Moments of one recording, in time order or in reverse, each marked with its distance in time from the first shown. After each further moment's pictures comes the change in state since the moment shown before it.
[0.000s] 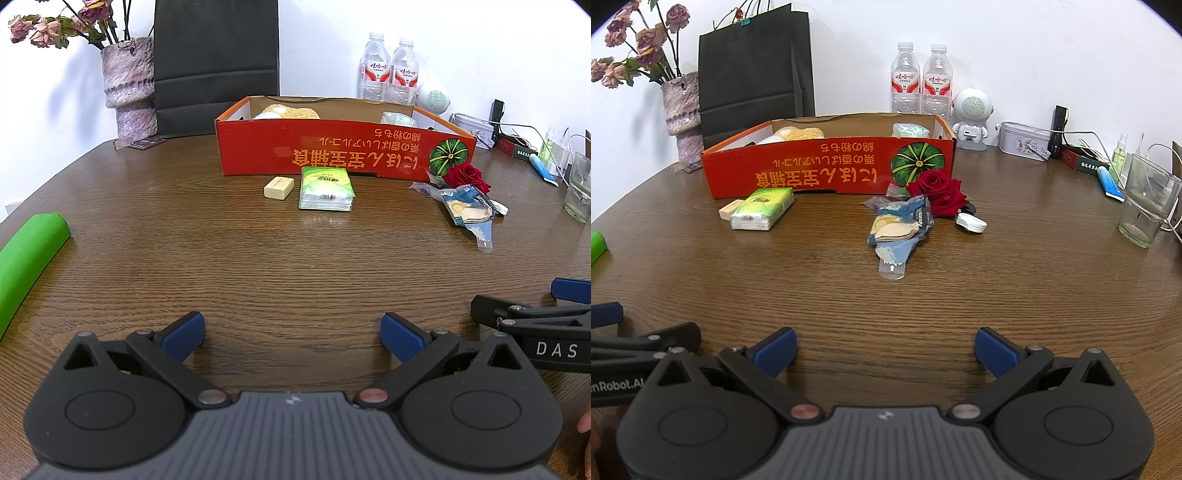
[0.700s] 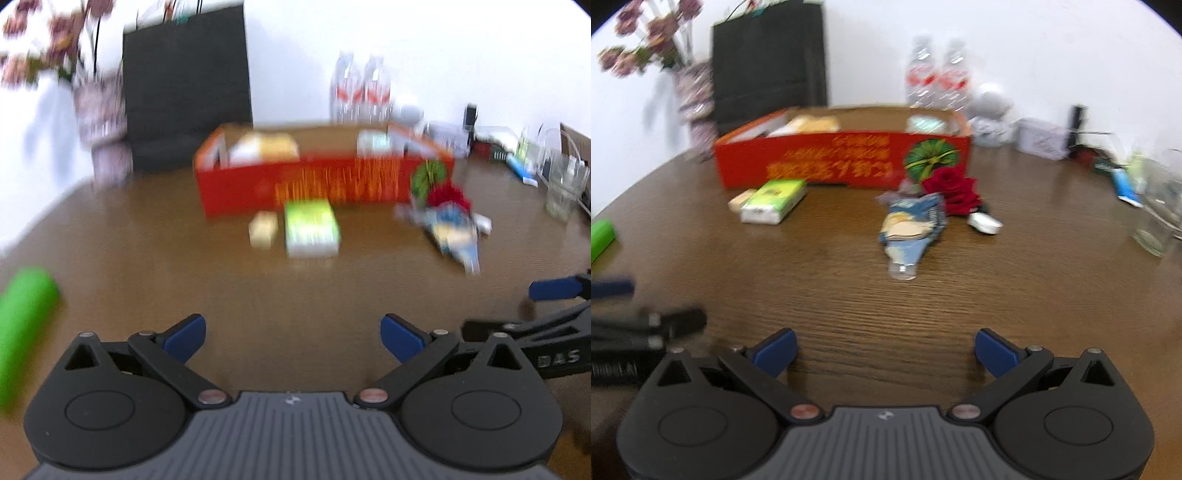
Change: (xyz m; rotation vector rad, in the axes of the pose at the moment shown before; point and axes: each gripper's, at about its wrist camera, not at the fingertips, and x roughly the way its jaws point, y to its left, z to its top) left arm -0.004 0.007 0.039 0.114 -0.102 -0.062; right arm 0.005 -0.007 0.018 -0.043 0.066 0.097
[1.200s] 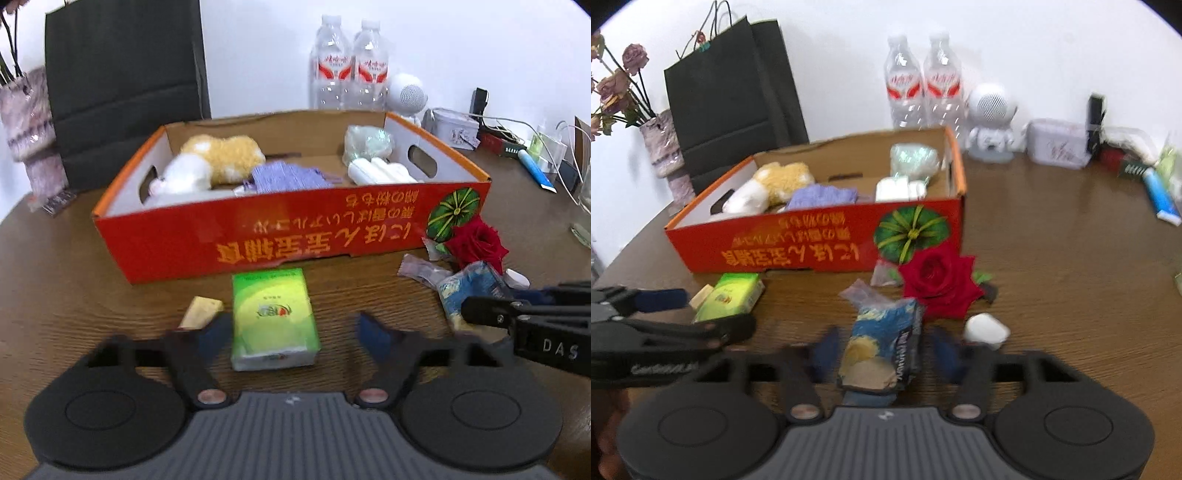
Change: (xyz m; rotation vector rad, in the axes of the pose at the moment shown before) left arm 0.117 -0.024 0.060 0.012 0.158 -0.061; right arm 0.069 -0.042 0.077 0.115 -0.022 0.073
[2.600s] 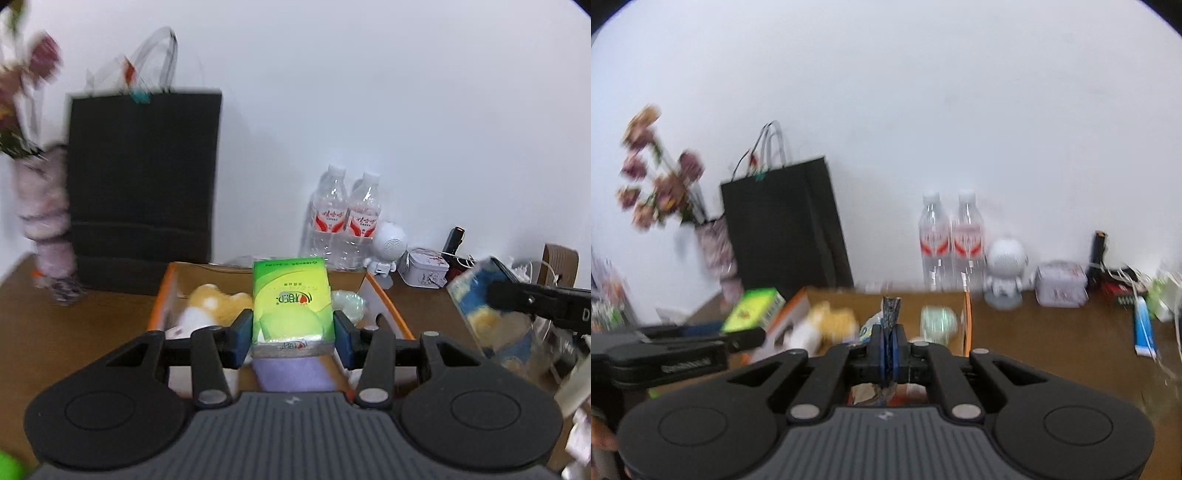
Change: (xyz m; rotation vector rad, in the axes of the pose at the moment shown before) left arm -0.070 0.038 0.141 -0.168 -0.188 -0.138; right arm -0.116 0.014 0.145 -0.049 -0.255 0.062
